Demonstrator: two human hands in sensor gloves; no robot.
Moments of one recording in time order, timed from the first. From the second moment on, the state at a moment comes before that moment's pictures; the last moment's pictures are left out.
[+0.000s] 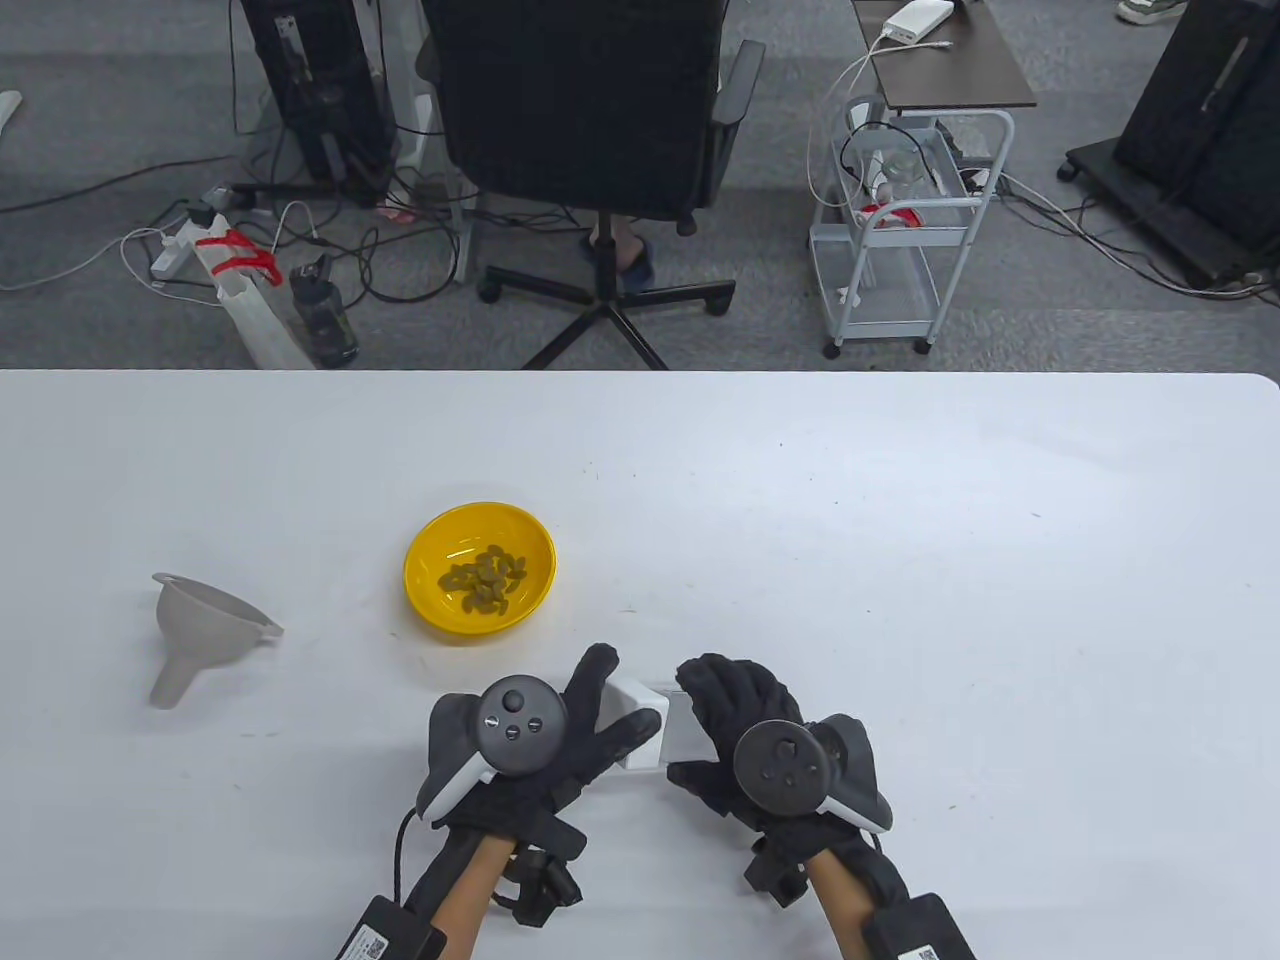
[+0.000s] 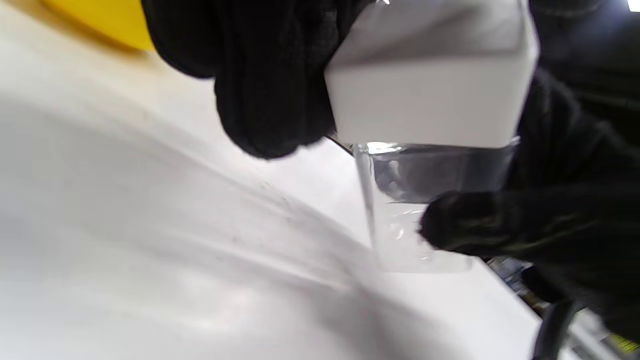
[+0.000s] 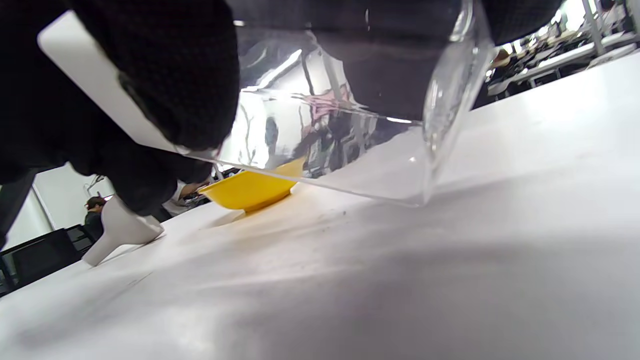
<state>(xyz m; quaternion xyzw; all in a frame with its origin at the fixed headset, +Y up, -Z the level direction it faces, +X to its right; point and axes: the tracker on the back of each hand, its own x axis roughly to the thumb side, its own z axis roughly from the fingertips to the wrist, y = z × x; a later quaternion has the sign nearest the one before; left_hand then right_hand) -0.131 -0.715 -0.256 -0.09 -0.16 0.35 0.92 0.102 -0.718 -0.256 0.23 -0.05 0.94 0.22</state>
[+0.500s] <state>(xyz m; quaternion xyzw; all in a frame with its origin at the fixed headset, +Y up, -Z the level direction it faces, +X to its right) -0.133 -0.714 -0.254 -0.02 -0.15 0.36 0.92 0.106 -0.717 -0.256 0.23 -0.04 0.94 0.25</state>
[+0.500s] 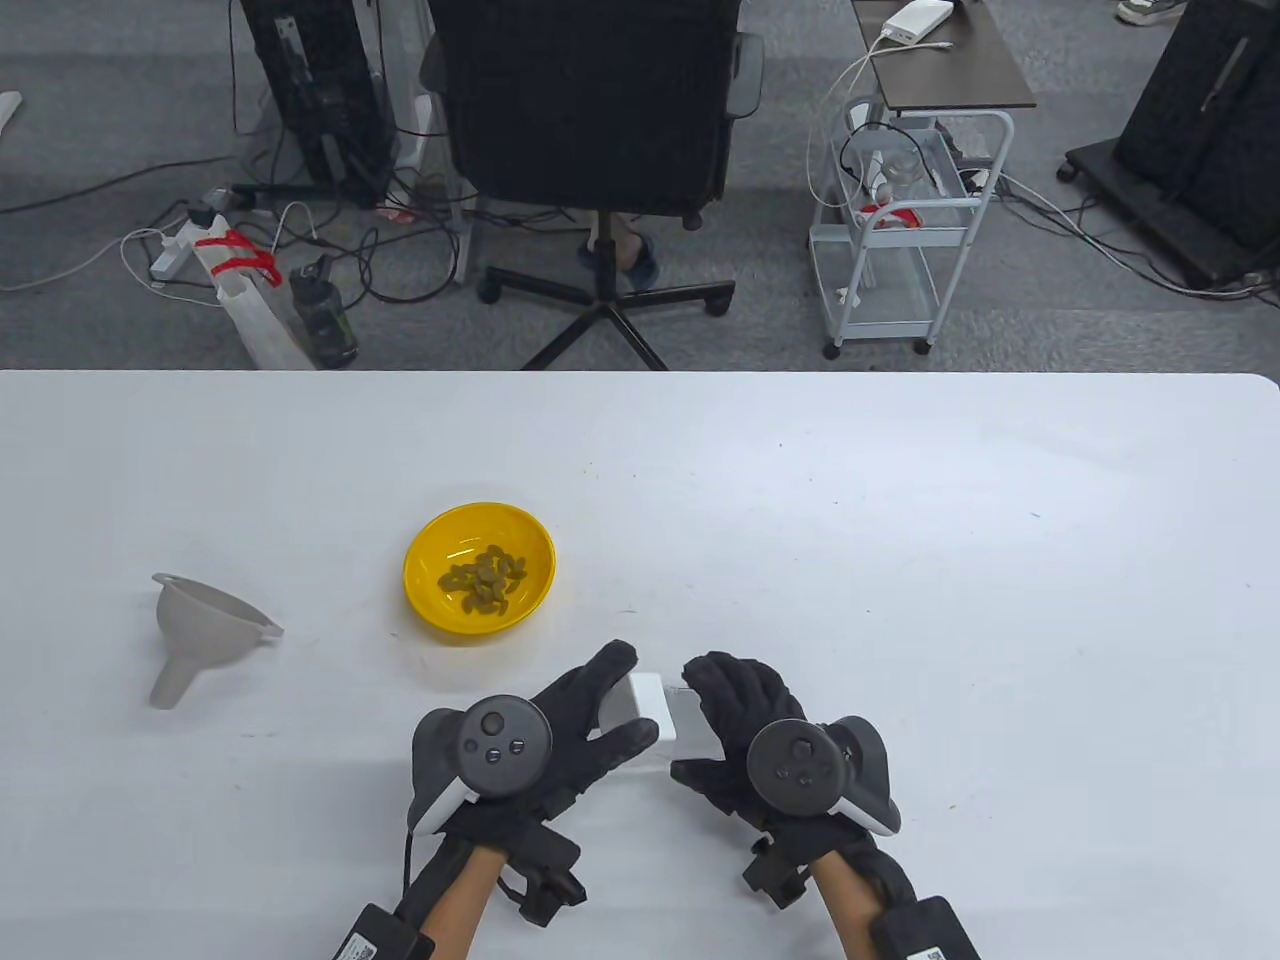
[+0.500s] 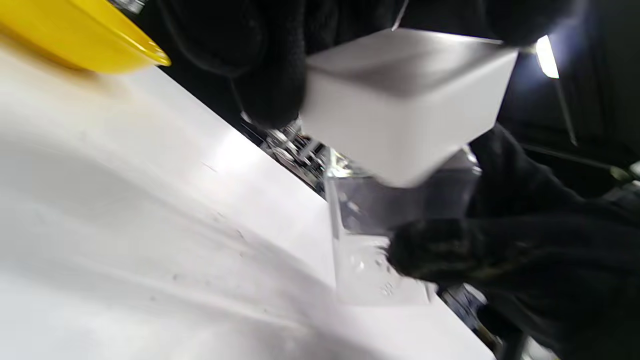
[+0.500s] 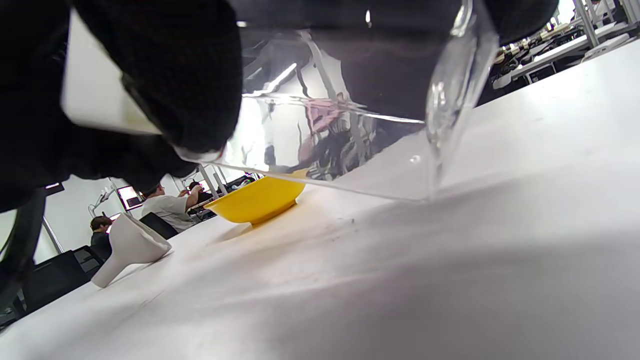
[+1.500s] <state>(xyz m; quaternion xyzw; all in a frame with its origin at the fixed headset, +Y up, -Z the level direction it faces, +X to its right) -0.127 -0.713 -0.253 -0.04 -0.24 0.28 0.93 0.109 -0.724 -0.258 0.23 -0.02 0.93 0.29</state>
